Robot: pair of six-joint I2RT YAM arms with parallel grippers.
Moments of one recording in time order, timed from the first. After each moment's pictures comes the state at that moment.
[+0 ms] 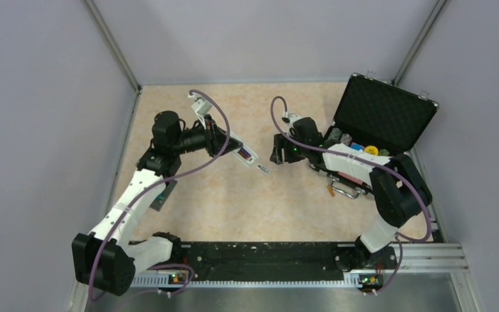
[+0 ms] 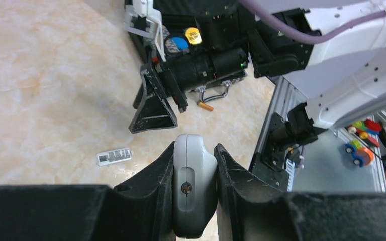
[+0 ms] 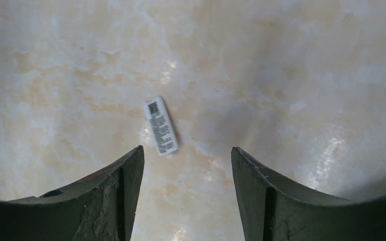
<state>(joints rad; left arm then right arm) -0.28 1.11 0.91 0.01 0.93 -0.34 0.56 1.63 0.98 -0.06 -0.21 0.33</state>
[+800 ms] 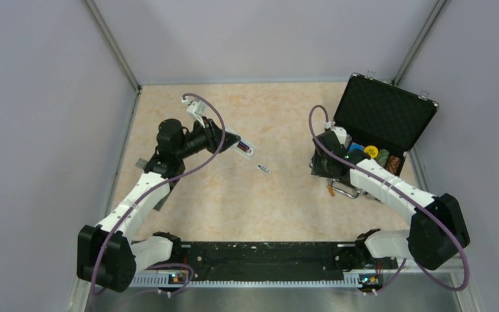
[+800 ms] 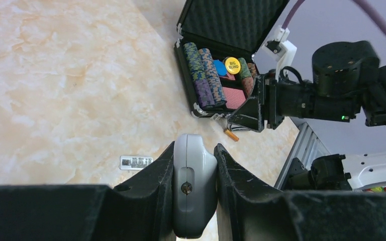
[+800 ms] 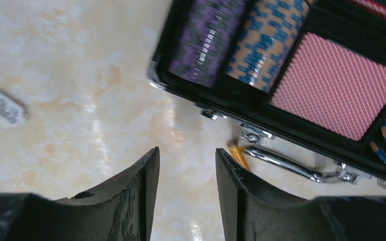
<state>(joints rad) -0.28 1.13 0.78 0.23 0.67 -0.52 0.54 1.29 0.87 -0.58 0.35 0.57</state>
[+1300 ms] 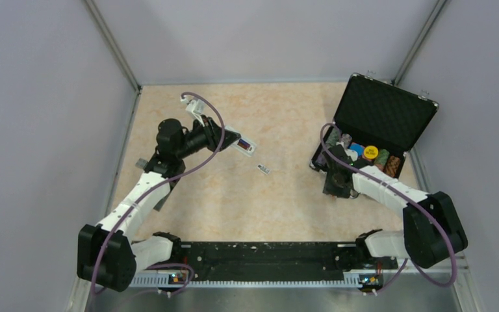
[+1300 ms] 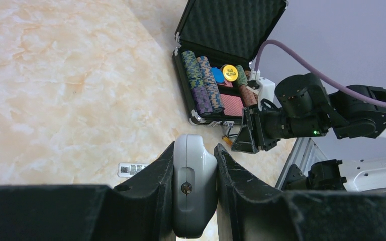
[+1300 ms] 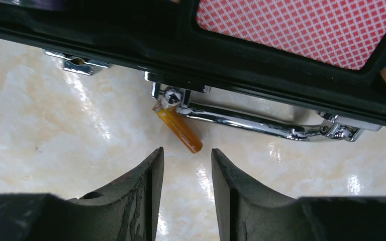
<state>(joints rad) -0.28 1.14 0.77 0.27 0.66 -0.55 0.41 1.29 0.69 -0.65 0.25 0.66</state>
